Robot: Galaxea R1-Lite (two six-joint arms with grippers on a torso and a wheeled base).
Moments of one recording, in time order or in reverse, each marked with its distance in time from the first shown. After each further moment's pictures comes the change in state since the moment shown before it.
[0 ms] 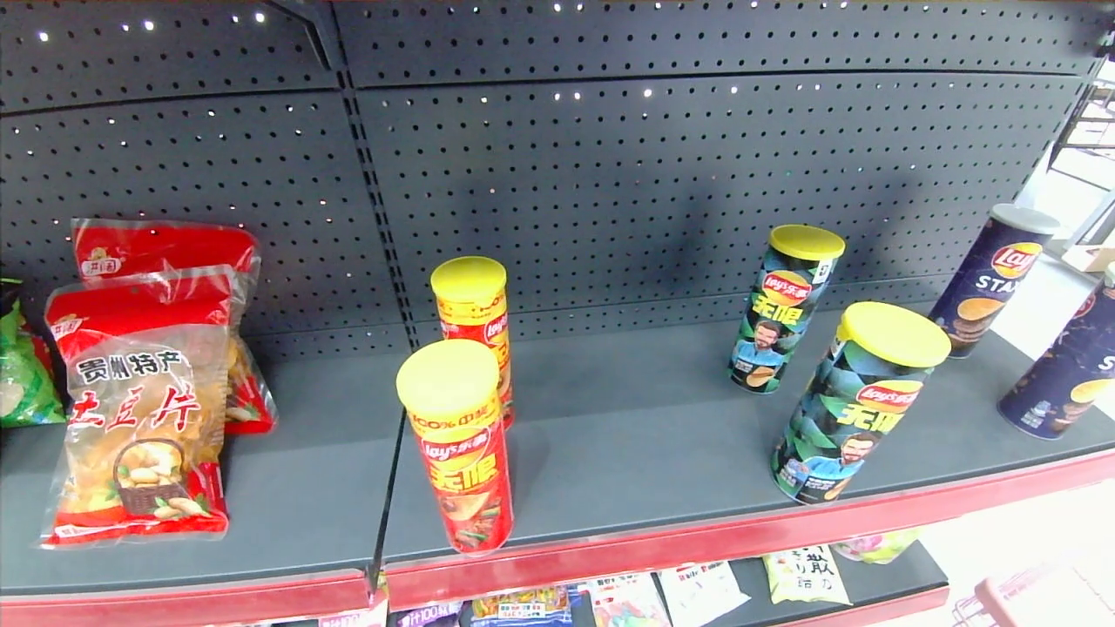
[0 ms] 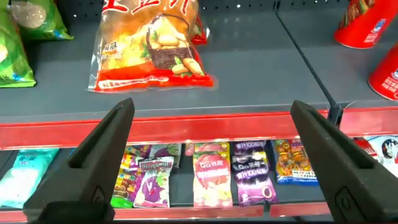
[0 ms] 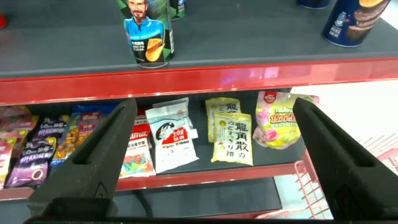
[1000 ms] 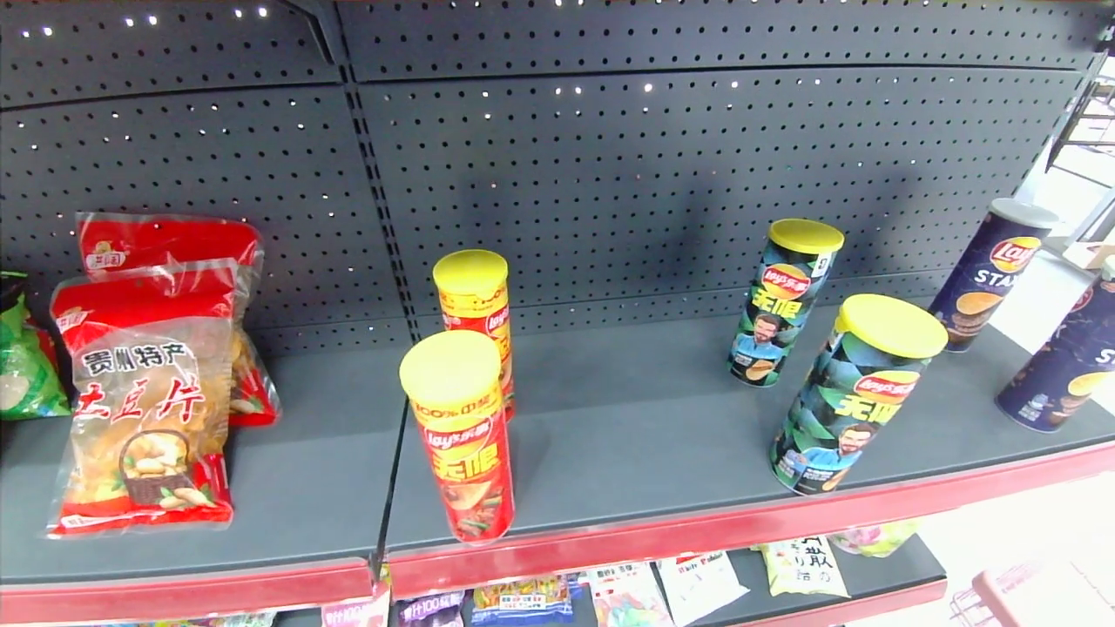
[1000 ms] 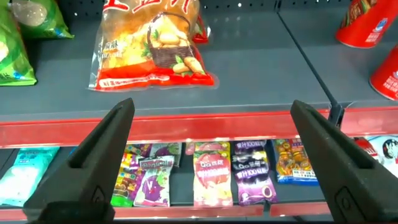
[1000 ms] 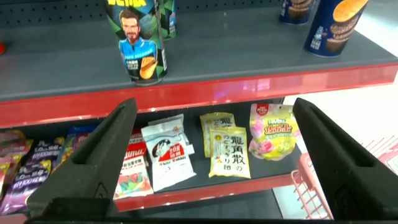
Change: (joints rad) left arm 0.000 0.001 0.001 0.000 0.003 -0.001; right arm -0.037 -0.079 0.002 0.000 0.001 0.028
